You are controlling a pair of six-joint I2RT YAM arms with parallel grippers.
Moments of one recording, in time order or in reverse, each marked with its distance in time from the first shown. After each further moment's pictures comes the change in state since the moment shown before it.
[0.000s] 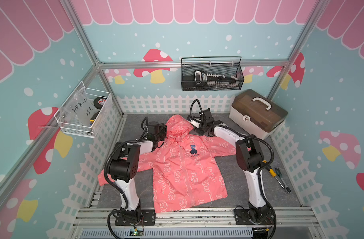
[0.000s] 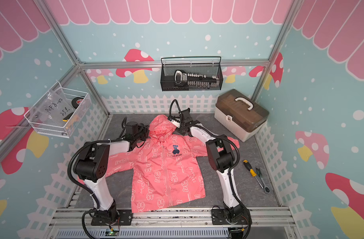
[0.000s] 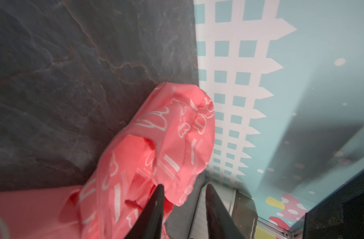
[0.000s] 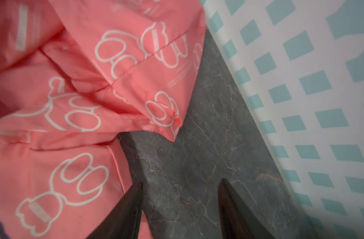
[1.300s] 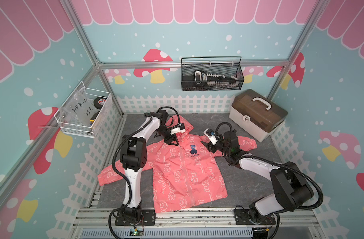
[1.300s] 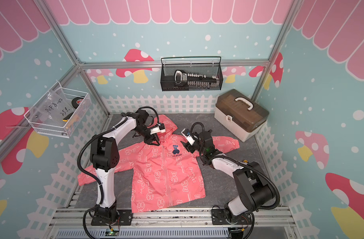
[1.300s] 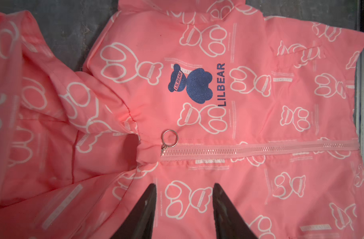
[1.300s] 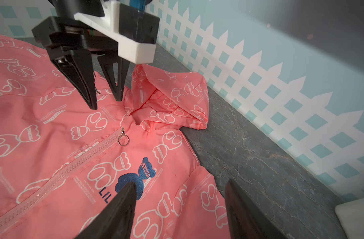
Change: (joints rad) left arm -0.047 0.312 0.832 -1.584 0.484 2.579; right arm -0.016 -0.671 -1.036 0.773 -0.245 0.245
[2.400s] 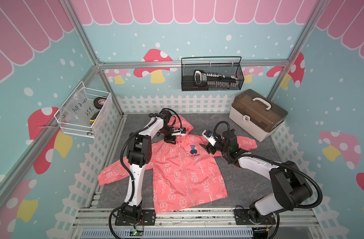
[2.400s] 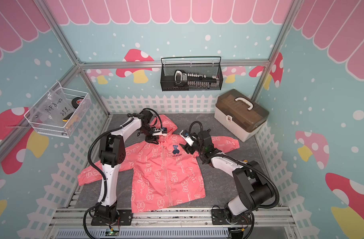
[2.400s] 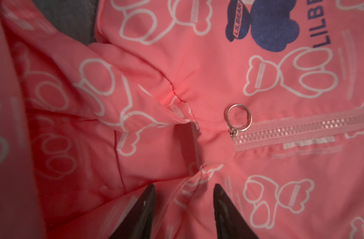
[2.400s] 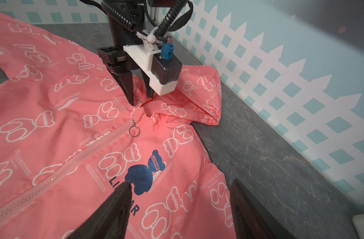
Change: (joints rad) left arm -0.018 0.163 0.124 0.079 -0.227 0.212; right arm 0.004 0.014 0.035 -0.090 -0.053 -0.046
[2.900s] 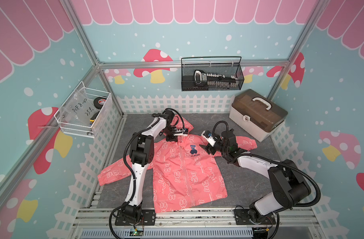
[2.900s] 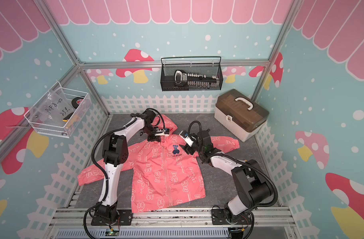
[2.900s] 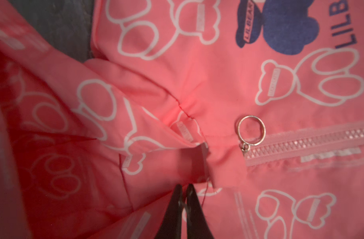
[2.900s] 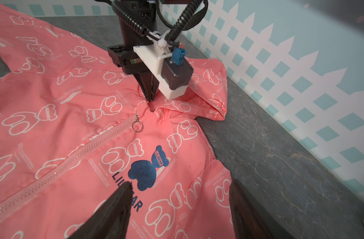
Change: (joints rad) left arm -0.021 0.043 0.063 0.006 -0.037 0.014; right arm 0.000 0.019 0.008 -0.023 -0.005 -0.011
